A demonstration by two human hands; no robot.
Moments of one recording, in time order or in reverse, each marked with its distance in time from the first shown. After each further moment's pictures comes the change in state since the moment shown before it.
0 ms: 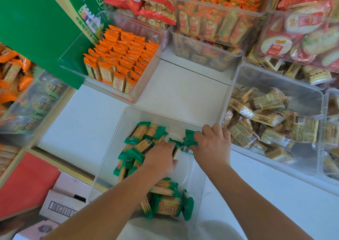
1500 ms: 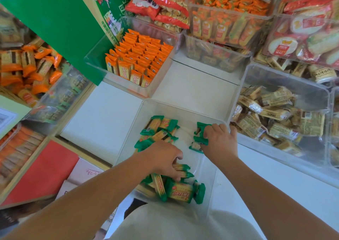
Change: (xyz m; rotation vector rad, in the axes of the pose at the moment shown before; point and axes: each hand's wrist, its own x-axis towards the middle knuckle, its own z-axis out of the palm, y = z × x) left_hand -0.063 -0.020 -0.053 0.178 -0.319 0.296; right_hand -0.014 -0.012 -0.006 -0.004 -0.260 0.029
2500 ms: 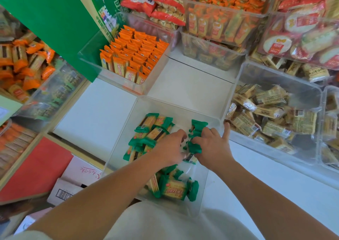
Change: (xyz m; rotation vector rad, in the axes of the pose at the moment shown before) left_hand 0.051 0.016 0.027 -0.456 0.377 -0.098; right_hand -0.018 0.001 -0.006 -0.098 -0.157 -0.188
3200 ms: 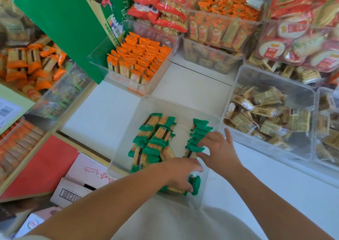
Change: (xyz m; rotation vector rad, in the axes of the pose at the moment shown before) left_hand -0.053 0.023 0.020 0.303 -0.420 0.270; right_hand -0.032 0.006 0.019 0.328 0.269 -0.010
